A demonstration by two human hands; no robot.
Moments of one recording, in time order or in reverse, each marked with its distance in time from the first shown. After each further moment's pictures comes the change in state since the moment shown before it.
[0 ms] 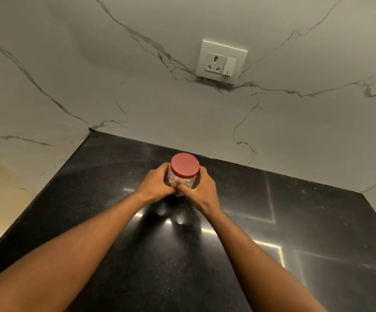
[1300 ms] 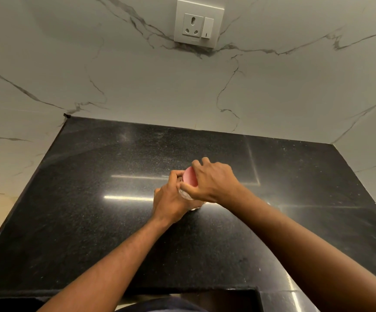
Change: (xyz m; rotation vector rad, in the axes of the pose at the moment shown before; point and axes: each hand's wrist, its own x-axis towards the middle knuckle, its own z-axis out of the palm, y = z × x) left_hand -0.112 0.020 0.075 0.003 0.060 0.054; right_hand -0.075 -0.045 -0.045 -1.091 -0.218 -0.129
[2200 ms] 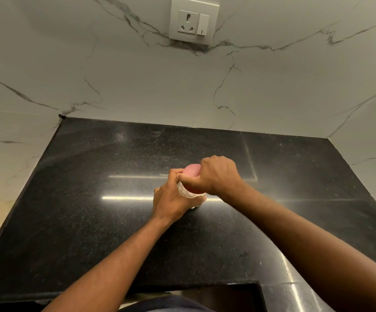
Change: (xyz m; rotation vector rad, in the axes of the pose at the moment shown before) left_hand 0.001 -0.008 0.003 -0.028 -0.010 -0.012; right_hand 0.005 -0.002 -0.016 0.031 -0.076 0.161
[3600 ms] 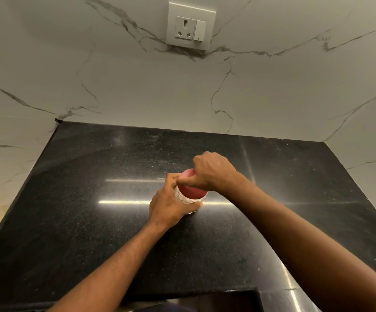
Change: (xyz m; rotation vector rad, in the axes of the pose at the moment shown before) left_hand 0.004 -0.004 -0.002 -0.035 -0.008 0.036; right_hand 0.017 0.000 -0.020 0.052 -0.125 -0.085
